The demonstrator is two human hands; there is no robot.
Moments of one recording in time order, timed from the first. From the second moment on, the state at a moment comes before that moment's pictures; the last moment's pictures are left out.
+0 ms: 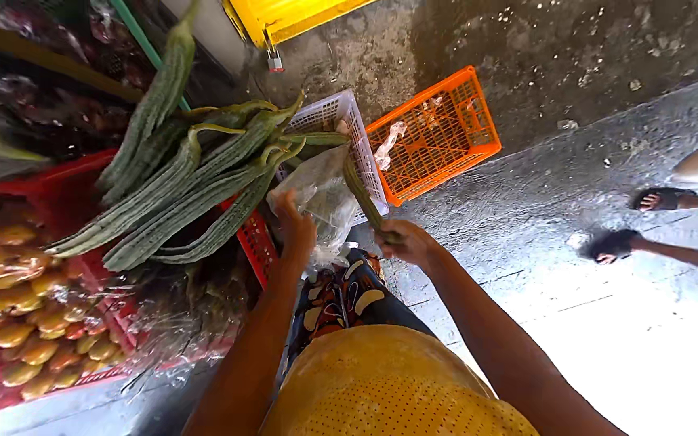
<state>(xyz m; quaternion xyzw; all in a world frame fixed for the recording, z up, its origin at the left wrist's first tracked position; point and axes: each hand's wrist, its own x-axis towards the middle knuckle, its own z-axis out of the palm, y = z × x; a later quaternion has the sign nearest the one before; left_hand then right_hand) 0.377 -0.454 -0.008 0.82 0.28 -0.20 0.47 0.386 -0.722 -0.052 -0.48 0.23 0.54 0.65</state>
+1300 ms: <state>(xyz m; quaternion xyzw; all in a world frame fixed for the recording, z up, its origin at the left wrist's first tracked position) 0.320 -0.227 0.126 0.53 0.44 0.13 0.71 0.511 -0.419 0.144 -0.86 -0.46 0.09 0.22</state>
